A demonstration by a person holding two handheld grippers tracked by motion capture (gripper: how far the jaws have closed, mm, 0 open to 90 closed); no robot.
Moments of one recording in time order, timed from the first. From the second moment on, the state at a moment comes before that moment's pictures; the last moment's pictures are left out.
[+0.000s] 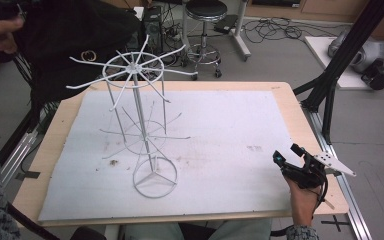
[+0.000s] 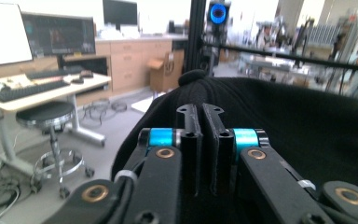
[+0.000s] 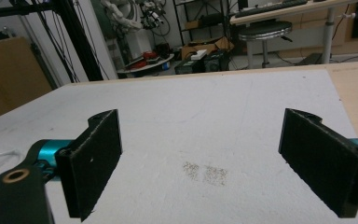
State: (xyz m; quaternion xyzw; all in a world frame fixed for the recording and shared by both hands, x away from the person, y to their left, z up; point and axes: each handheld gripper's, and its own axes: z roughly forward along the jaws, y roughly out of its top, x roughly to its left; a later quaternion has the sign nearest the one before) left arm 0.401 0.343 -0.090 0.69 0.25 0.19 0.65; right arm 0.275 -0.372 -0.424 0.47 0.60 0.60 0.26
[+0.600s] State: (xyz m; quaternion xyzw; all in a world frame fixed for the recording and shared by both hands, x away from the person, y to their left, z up) left arm 0.398 0.347 -0.119 0.69 0.25 0.18 0.66; right arm 0.279 -0.368 -0.425 0.46 0.61 0.59 0.26
